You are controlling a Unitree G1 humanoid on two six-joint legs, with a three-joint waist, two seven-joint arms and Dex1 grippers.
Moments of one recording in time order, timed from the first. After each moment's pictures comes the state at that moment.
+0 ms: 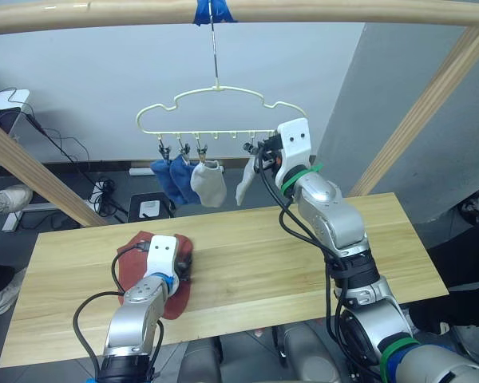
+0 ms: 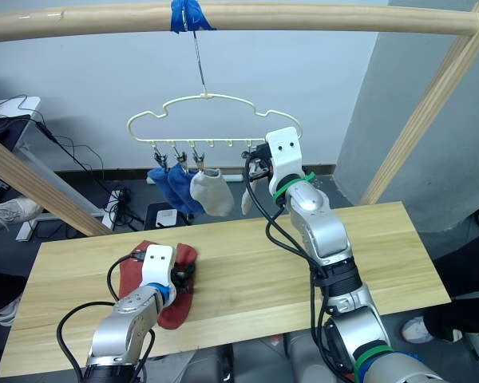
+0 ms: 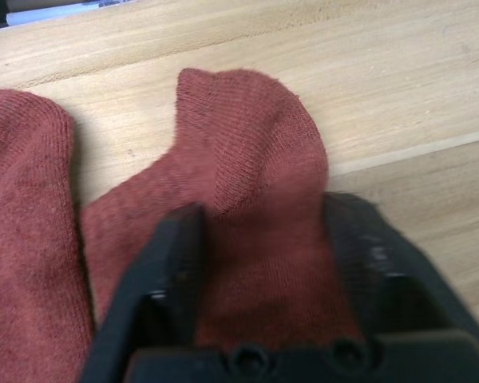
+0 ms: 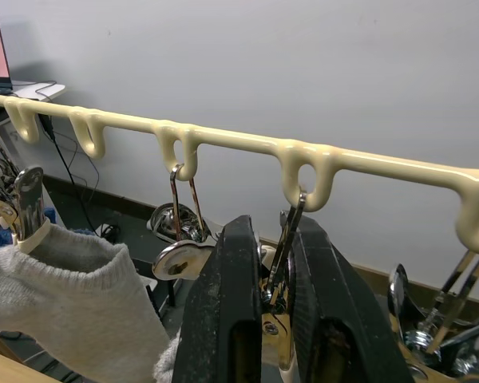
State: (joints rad) left arm -0.02 0.23 0.11 -0.06 -0.13 0.64 -0.16; right arm -0.73 0.02 0.12 0.04 0.09 0.54 0.14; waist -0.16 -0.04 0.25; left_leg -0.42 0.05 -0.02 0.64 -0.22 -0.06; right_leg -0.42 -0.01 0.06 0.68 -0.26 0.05
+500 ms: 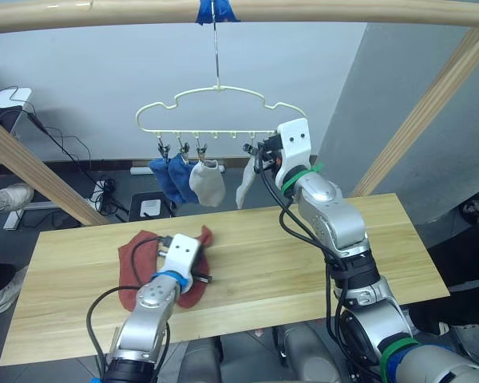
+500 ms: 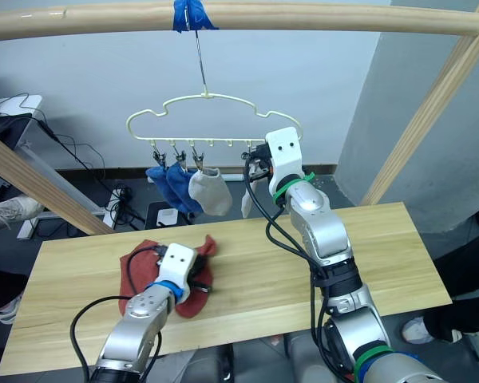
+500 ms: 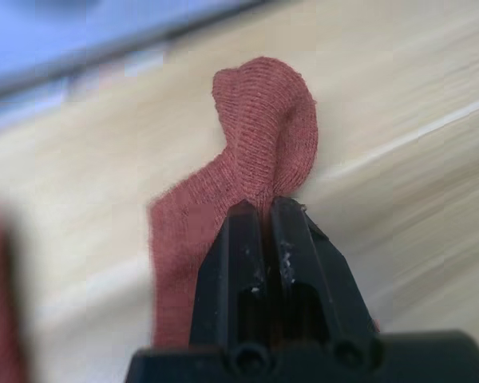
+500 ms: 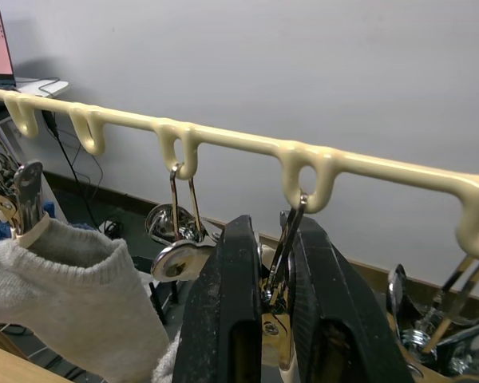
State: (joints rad) left arm -0.01 0.27 -0.10 -0.06 -0.02 0.29 -0.28; right arm -0.73 0.02 0.12 0.02 0.09 0.56 0.14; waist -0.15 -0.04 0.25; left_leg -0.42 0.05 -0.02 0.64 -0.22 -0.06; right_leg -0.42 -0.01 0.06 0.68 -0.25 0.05
